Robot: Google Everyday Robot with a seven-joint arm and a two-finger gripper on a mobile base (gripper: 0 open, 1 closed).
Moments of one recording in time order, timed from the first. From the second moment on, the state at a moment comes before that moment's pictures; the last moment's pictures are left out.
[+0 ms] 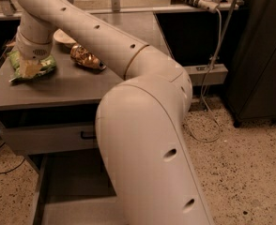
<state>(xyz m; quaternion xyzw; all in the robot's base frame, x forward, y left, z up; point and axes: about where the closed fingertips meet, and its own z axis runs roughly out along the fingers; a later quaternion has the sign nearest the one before) 0.661 0.336 0.852 -0.85 0.43 0.11 0.26</state>
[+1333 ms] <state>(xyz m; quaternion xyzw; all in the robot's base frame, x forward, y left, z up) 0.574 0.281 0.914 -0.83 0.49 0.05 0.25</state>
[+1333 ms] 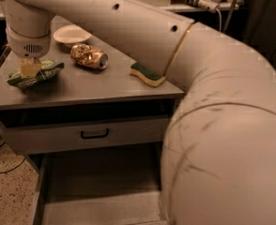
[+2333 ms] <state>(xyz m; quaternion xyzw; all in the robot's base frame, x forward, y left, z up) 0.495 0.237 0.923 -0.81 0.53 0.04 0.23</state>
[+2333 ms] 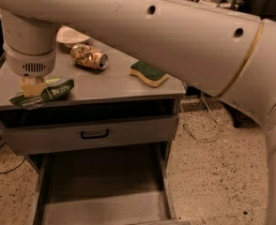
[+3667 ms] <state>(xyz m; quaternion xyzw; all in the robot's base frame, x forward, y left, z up) 0.385 0.192 0.869 -0.76 0.62 0.09 0.18</state>
